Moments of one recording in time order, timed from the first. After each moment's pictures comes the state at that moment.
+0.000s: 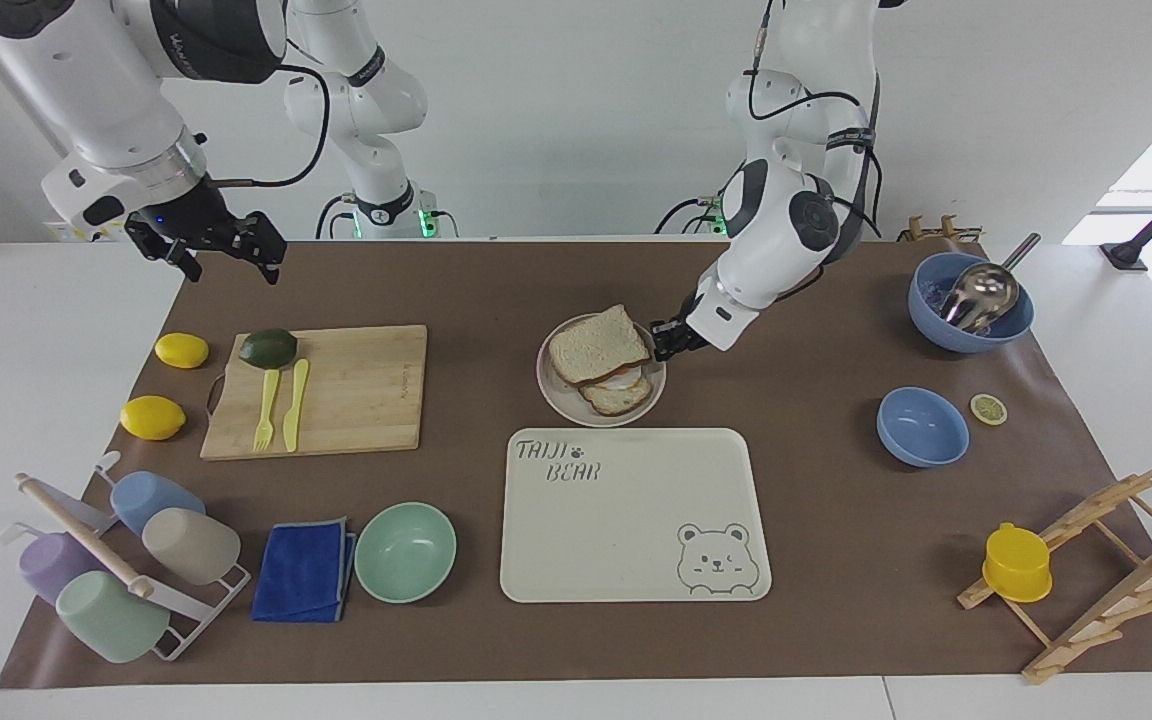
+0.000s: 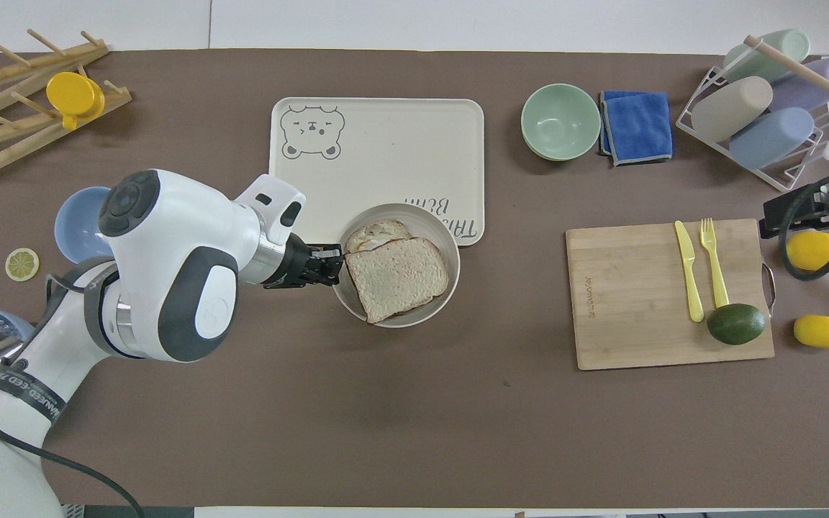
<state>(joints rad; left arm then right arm) -0.43 0.14 -0.01 -1.99 -0.47 2.12 -0.36 0.05 0.03 -0.09 -1.56 -0.02 1.48 0.01</state>
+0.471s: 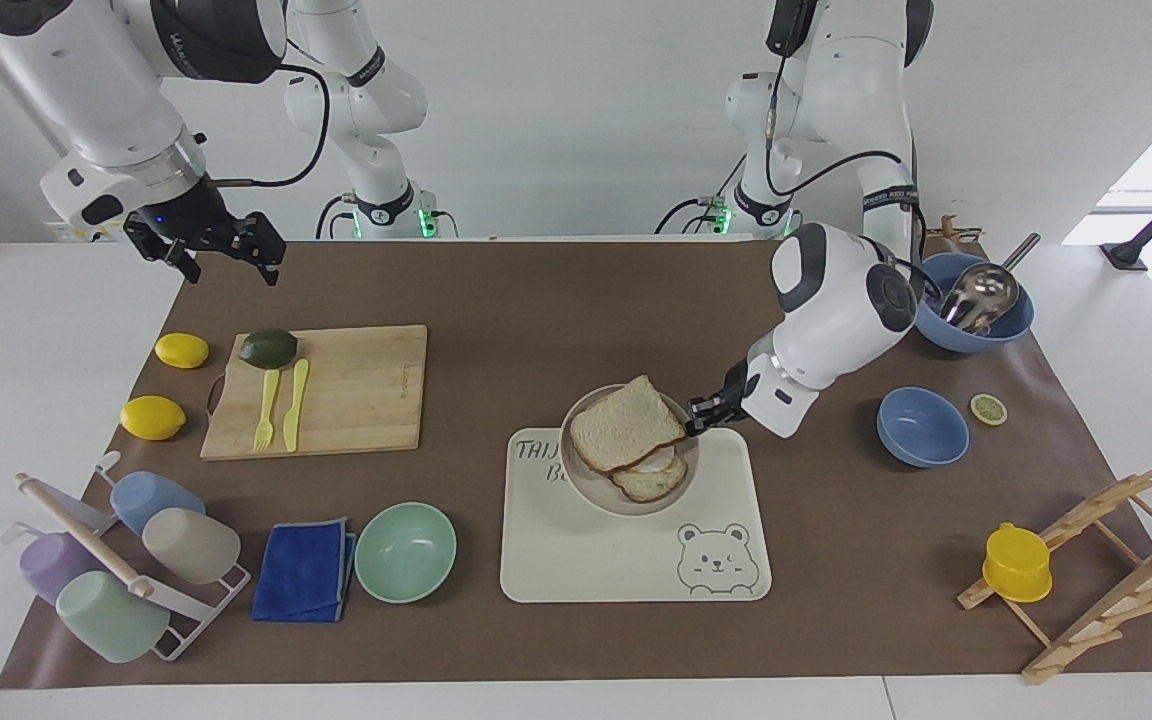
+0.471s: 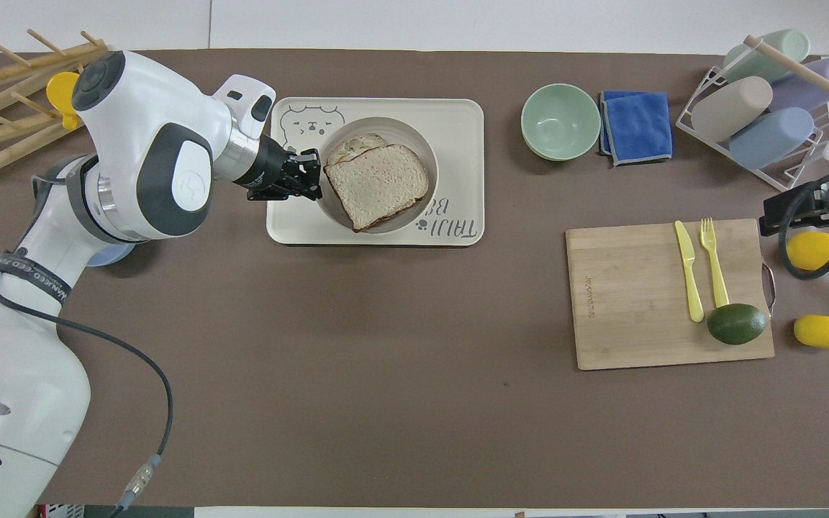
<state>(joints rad) -0.32 0.48 -0.01 -1.55 -0.47 2.02 -0.30 0.05 0.03 -0.09 -1.56 -0.02 1.49 0.01</state>
